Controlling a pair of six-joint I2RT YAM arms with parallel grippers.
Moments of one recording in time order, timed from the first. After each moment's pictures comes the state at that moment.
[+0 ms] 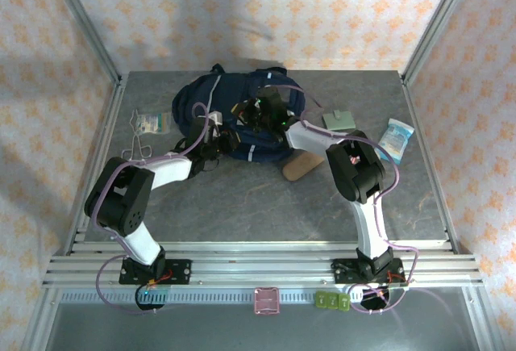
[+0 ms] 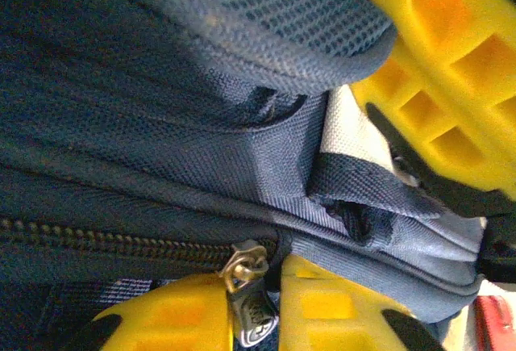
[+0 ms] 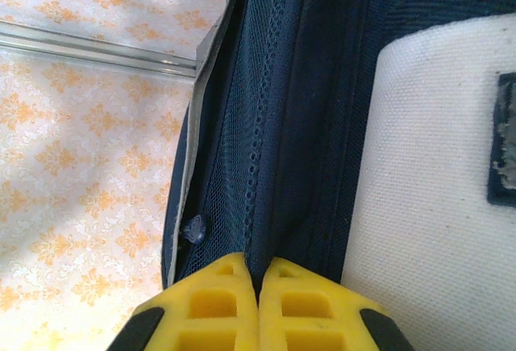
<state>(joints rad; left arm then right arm) -0.33 1.68 0.82 0.27 0.19 -0.72 0.62 2.11 1.53 0.16 -0.28 1.15</state>
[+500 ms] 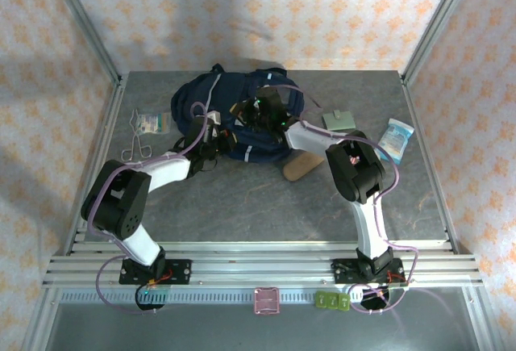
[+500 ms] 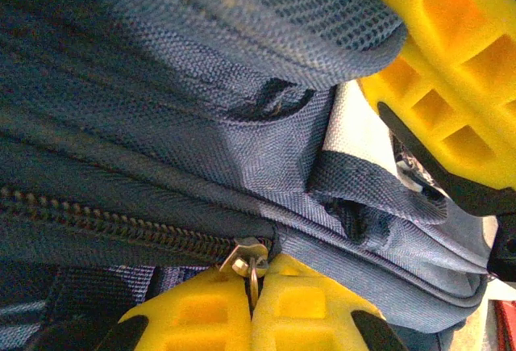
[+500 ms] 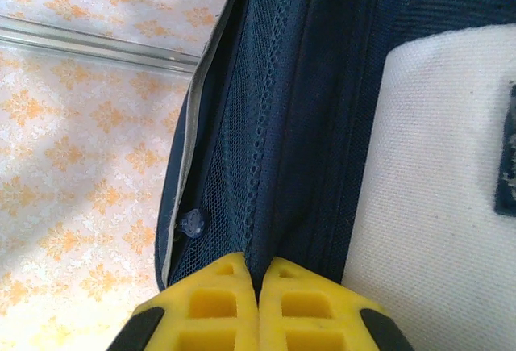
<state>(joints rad) -0.33 1.64 0.84 0.19 0.15 -0.68 0.62 2.11 1.53 0.18 -0.28 1.15</state>
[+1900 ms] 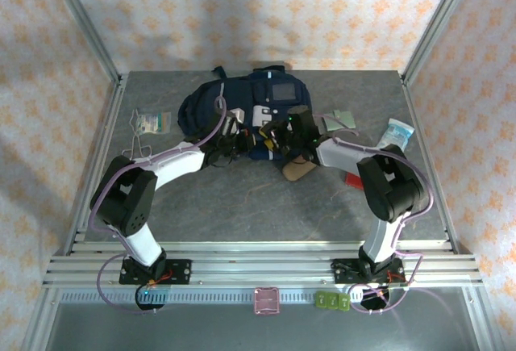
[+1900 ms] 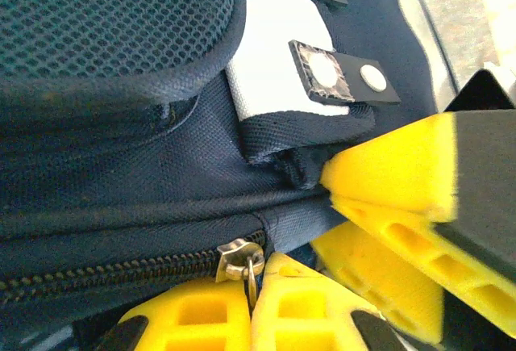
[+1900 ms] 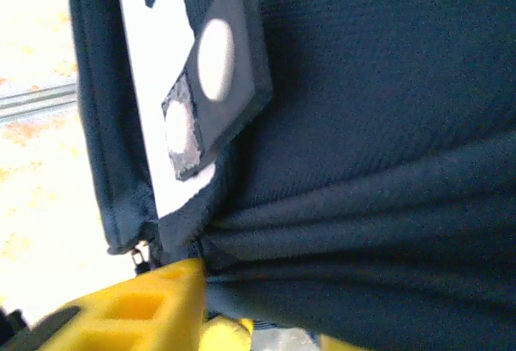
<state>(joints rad) -0.47 1.69 1.04 -0.05 0.18 -0.62 0.51 1.83 1.09 0.12 -0.36 1.42</state>
